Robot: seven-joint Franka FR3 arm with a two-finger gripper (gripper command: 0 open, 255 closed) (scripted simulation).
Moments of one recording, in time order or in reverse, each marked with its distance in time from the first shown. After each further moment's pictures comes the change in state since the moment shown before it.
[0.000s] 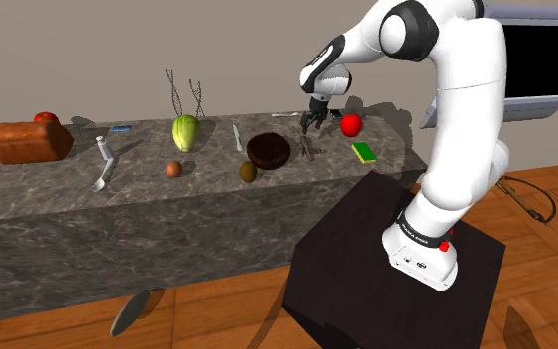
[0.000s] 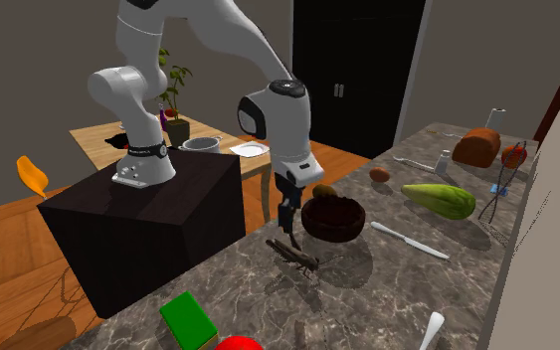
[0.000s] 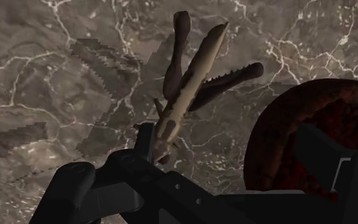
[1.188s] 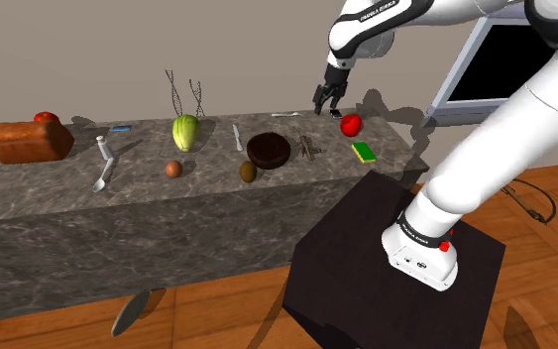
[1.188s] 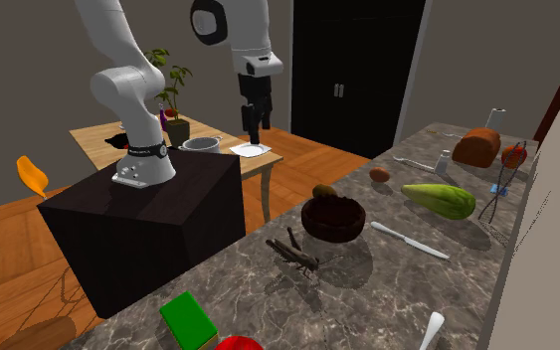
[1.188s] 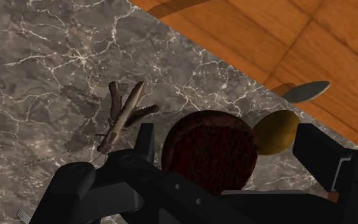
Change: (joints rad) arm 0.124 -0.703 -0.015 -0.397 -0.309 -0.228 0.315
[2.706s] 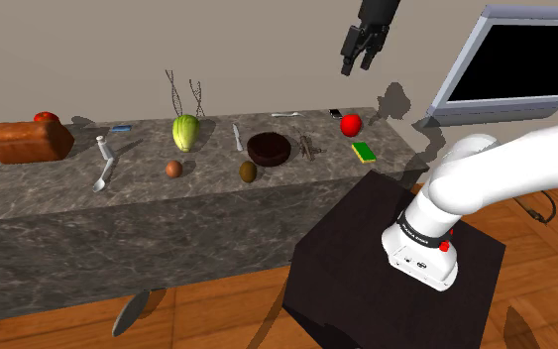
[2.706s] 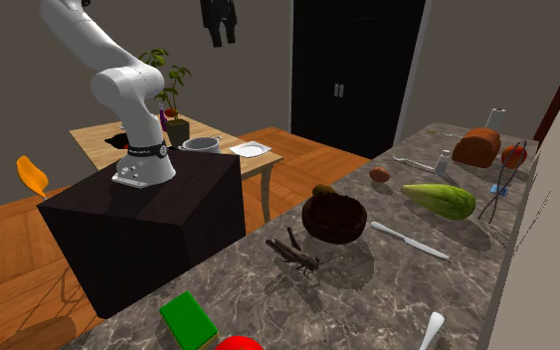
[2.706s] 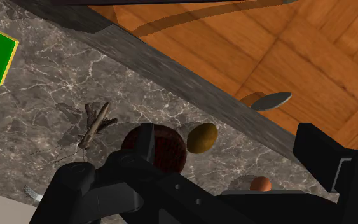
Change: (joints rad) arm 0.036 -0.555 0.215 0.083 -0.029 -0.603 0.277
